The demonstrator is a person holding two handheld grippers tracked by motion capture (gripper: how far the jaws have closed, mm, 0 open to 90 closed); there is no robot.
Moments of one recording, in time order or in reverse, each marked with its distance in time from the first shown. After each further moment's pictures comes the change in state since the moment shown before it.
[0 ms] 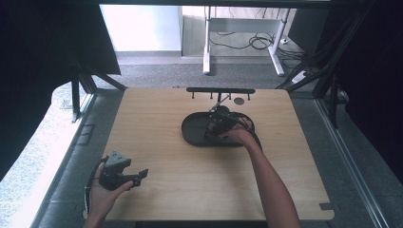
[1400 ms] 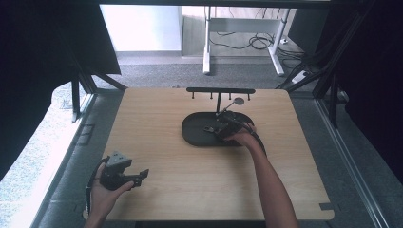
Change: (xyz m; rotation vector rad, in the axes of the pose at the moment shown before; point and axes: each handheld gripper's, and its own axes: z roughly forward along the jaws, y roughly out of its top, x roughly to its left) left arm 0.000 -0.001 0.002 0.010 -0.002 0.007; right arm -0.030 -0.028 0.032 0.046 -0.037 0.064
